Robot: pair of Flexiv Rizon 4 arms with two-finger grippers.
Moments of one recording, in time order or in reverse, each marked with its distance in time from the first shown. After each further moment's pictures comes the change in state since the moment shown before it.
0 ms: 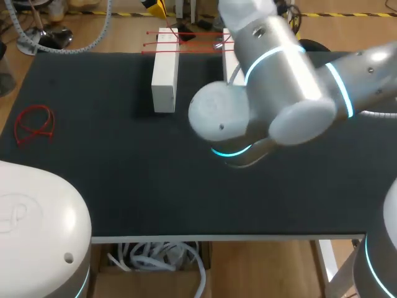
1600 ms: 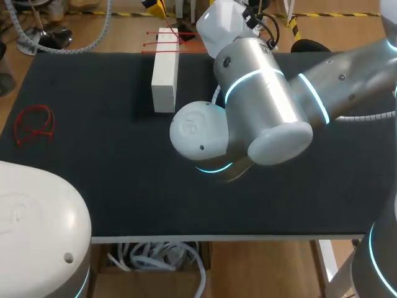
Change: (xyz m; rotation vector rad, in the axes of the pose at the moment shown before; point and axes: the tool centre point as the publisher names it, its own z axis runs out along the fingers) left arm 0.000 0.000 0.000 0.000 0.000 0.000; right arm 0.019 0.015 -0.013 -0.028 0.004 -0.399
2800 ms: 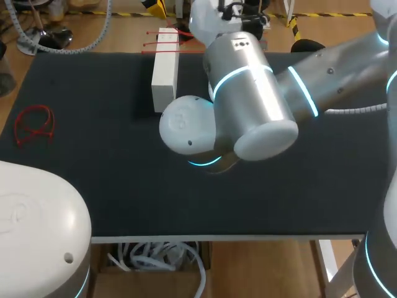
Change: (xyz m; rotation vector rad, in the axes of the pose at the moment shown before) left arm 0.000 0.000 0.000 0.000 0.000 0.000; right arm -0.024 0.032 0.011 -0.018 -0.060 -0.634
